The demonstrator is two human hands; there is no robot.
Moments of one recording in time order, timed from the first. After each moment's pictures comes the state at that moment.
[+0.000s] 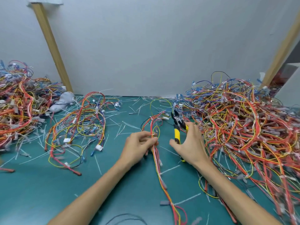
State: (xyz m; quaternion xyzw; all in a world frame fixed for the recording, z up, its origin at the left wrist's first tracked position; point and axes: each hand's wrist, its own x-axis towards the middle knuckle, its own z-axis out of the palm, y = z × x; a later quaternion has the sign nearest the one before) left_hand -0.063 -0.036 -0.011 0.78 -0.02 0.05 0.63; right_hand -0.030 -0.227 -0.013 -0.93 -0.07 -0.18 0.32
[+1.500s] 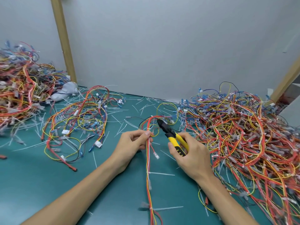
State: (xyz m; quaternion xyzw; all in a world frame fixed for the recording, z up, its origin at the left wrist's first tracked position) left_hand -0.059 -0.020 -0.017 0.64 -0.01 0.05 0.77; right_hand -0.041 -0.228 -0.011 -0.90 -0.20 -0.28 0.26
